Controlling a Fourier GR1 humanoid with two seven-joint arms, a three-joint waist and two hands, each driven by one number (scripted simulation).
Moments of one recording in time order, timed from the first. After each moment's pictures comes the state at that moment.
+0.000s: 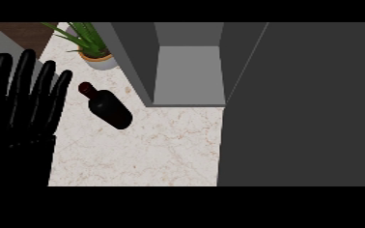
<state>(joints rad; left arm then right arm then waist) -0.13 0.05 -0.22 -2.34 0.08 0.39 0.49 0.00 -0.17 0.09 -2.42 -0.21 0.06 0.48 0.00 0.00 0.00</state>
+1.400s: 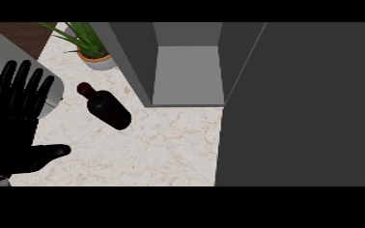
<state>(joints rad) -0.02 0.13 0.17 -1.99 0.41 0.07 0.31 -0.02 -0.16 0.09 -2.44 -0.17 0.06 0.55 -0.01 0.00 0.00</state>
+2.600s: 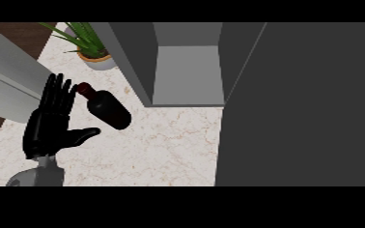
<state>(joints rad) -0.08 0.10 0.23 -1.45 0.34 -0.08 -0.09 -0.06 -0.14 0.07 -2.48 -0.15 0.06 0.62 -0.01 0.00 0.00</state>
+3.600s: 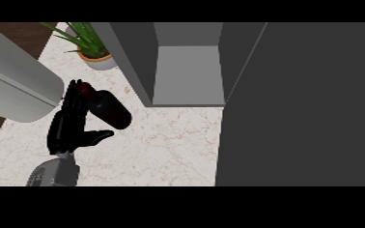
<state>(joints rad) -0.16 0.11 0.22 -1.14 0.31 -0.18 -0.30 -0.07 -0.11 0.09 -2.48 -0.13 0.08 0.62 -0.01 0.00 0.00</state>
